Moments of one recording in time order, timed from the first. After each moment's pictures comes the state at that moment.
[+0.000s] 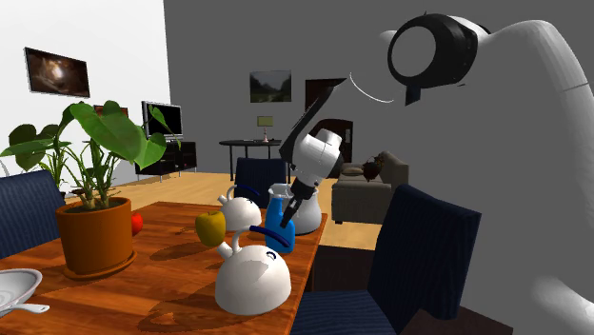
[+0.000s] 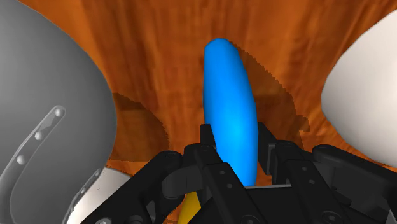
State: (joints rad) arm 0.23 0.37 -0.38 -2.01 0.86 2.57 -1.37
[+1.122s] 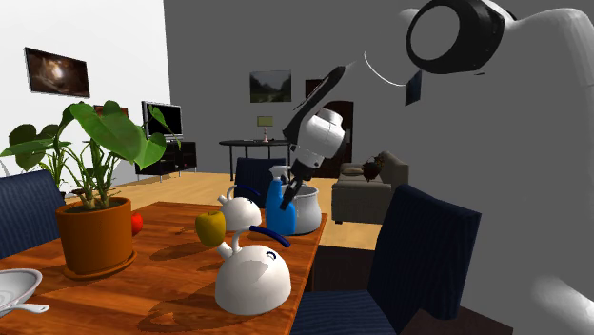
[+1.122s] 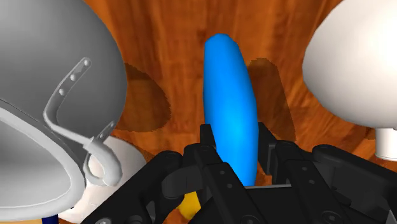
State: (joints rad) arm 0.27 0.27 -0.44 -2.00 0.72 2.49 -1.23
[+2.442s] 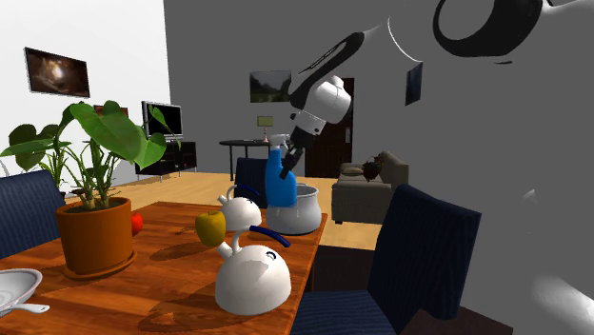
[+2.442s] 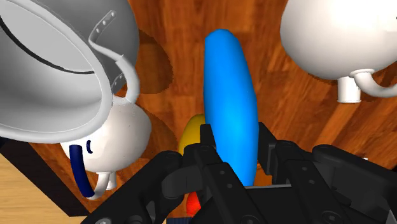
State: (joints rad) arm 0.30 0.14 -0.49 -1.89 0.52 2.31 -1.05
